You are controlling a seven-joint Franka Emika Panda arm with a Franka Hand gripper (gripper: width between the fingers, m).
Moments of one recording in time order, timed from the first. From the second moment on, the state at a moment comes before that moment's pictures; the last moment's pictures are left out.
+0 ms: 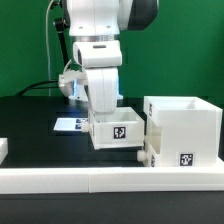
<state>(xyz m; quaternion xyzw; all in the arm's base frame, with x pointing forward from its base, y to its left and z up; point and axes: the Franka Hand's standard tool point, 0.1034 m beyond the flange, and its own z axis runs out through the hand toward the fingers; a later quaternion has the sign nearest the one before) 0.511 -0.032 0.056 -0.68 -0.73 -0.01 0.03</state>
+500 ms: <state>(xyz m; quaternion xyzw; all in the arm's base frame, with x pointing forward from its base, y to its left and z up) 0.539 -0.027 0.059 -0.68 -0.73 -0.02 0.03</state>
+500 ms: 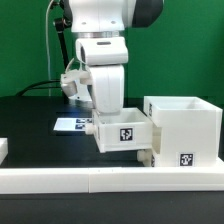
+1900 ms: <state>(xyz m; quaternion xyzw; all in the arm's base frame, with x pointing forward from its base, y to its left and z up) 0.545 -0.012 0.052 -0.69 -0.72 -0.03 0.03</state>
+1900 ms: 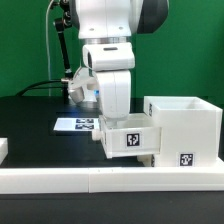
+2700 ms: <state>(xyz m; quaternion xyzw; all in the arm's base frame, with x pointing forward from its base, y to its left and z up) 0.547 0.003 0.053 -0.69 -0.72 -0.03 0.02</state>
